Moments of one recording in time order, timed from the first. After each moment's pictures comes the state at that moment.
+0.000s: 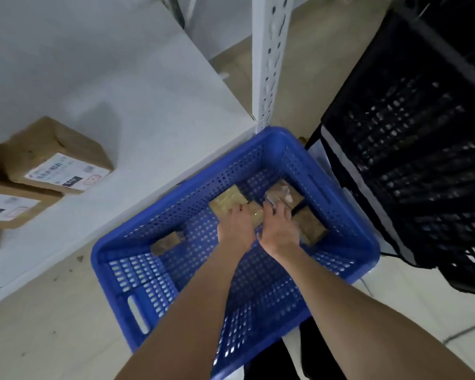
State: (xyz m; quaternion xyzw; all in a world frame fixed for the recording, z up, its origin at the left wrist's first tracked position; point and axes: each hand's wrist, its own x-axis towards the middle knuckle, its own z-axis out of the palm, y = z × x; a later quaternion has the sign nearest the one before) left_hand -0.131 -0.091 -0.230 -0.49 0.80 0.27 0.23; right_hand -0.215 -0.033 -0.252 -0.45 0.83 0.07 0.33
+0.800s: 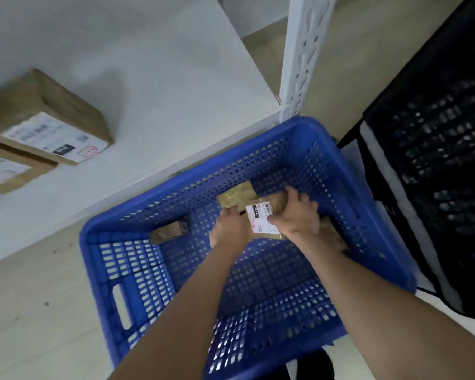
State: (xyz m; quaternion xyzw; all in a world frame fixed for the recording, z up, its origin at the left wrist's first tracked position) left_hand -0.113 -0.098 -0.300 -0.64 0.67 0.31 0.21; right_hand -0.257 -0.066 -0.319 -0.39 0.84 0.00 0.37
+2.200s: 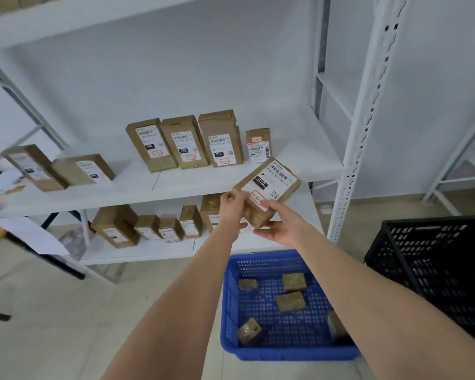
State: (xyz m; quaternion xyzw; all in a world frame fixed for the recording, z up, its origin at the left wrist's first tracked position) left_hand 0.006 0.031 0.341 -0.67 0.28 0.51 -0.46; right_hand -0.124 0.038 0.326 -0.19 0.44 -0.38 0.79
